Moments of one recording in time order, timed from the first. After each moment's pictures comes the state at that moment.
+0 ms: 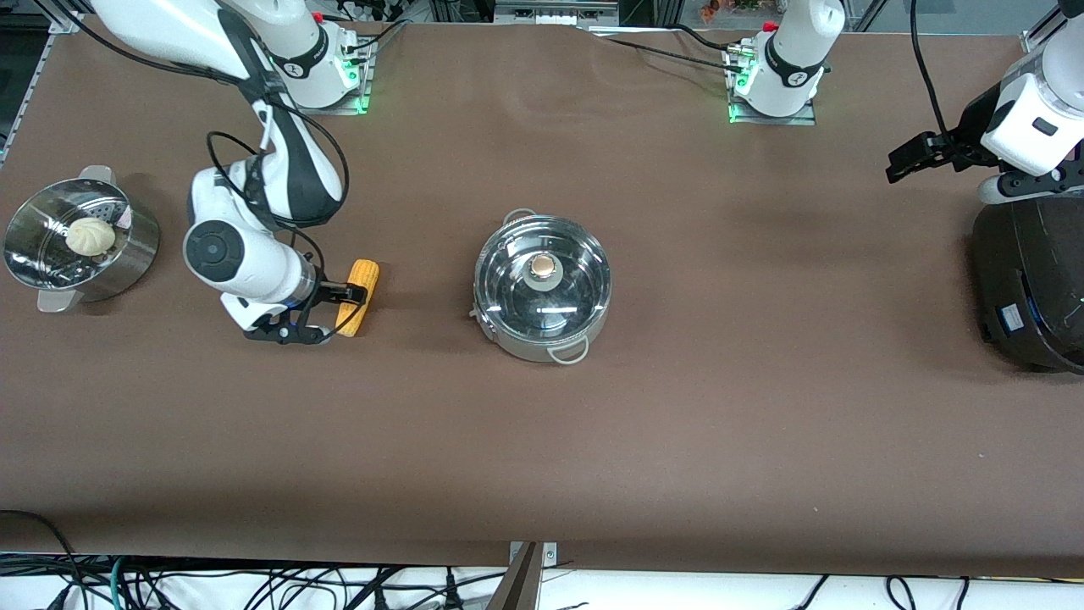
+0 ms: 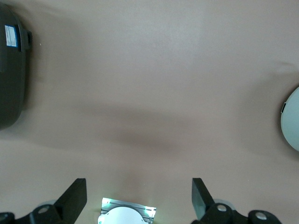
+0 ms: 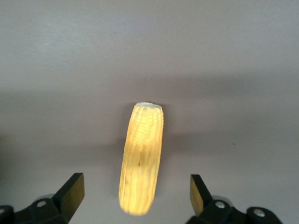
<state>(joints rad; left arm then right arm) -0.16 -0.15 0.13 -1.84 0.00 1.53 -0.23 0.21 0.40 0.04 -1.95 0.02 2.22 0.33</state>
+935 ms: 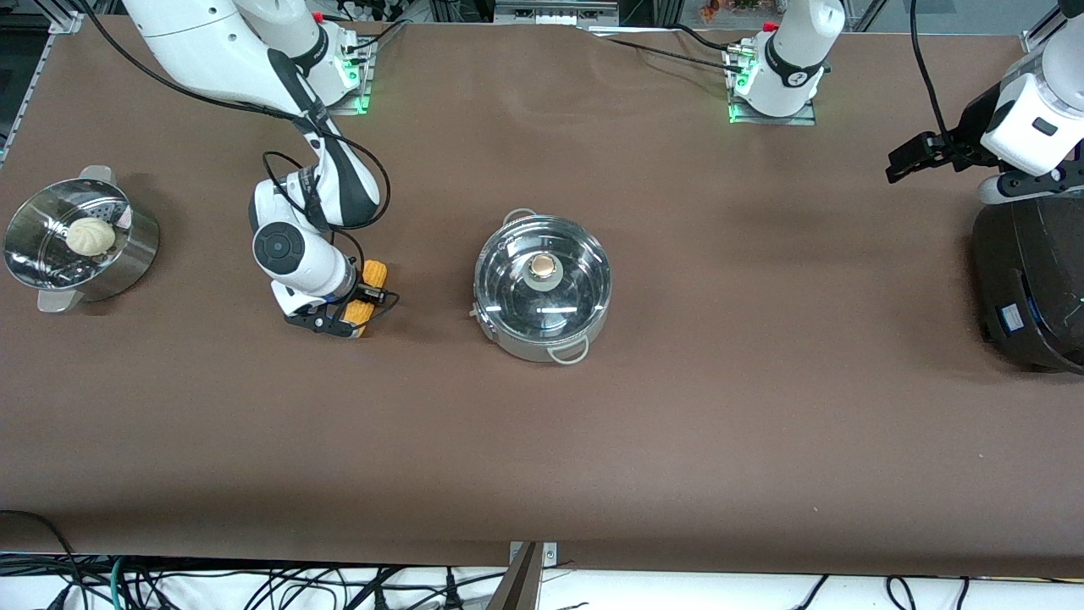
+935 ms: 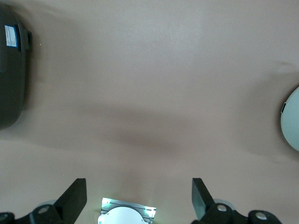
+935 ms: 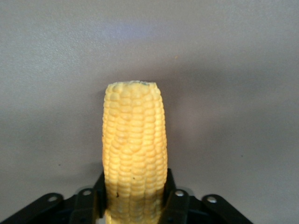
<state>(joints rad) -0.16 -0.15 0.13 -1.84 0.00 1.53 -0.23 0.27 0.49 0.03 -2.07 0.02 2.44 0.52</state>
